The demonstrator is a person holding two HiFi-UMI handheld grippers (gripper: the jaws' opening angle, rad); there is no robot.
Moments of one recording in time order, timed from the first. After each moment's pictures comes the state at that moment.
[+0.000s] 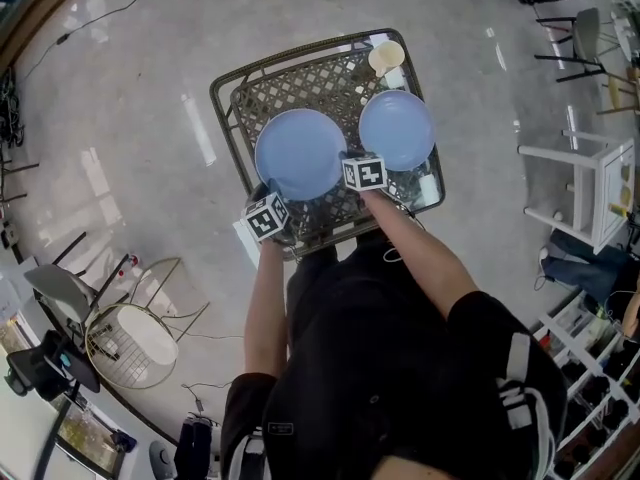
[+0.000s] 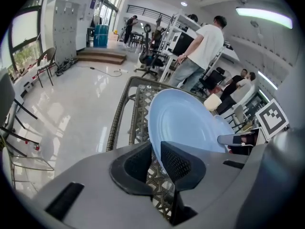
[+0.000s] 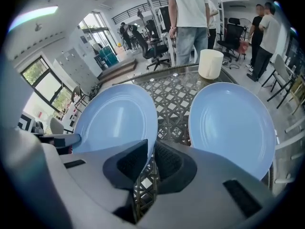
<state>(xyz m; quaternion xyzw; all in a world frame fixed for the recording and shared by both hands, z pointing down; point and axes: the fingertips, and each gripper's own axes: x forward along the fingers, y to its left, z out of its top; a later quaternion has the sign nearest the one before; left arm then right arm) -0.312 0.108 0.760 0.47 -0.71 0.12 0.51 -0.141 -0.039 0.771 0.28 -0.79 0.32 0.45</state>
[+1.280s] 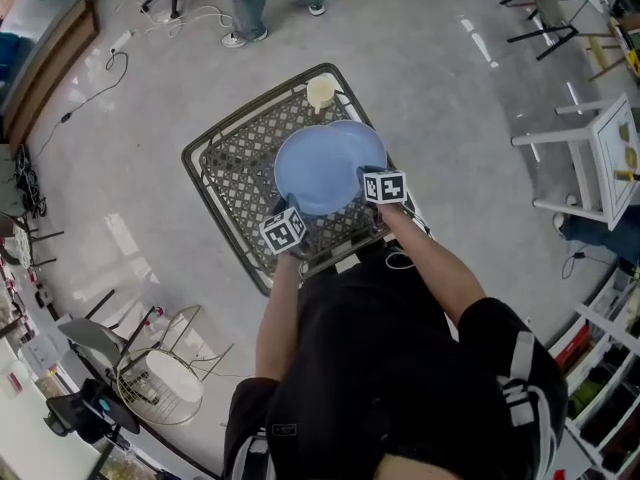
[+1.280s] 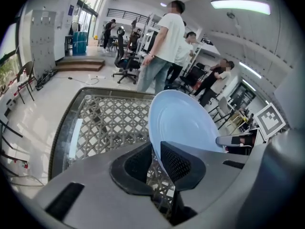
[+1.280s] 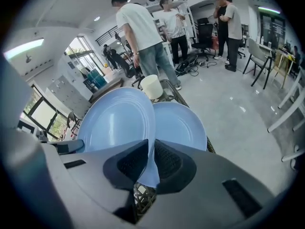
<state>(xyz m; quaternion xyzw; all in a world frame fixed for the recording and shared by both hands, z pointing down) -0.159 -0.024 0.702 0.55 -0.68 0.14 0.46 0.036 -0.139 0.717 0.36 -0.78 0.38 0.36</state>
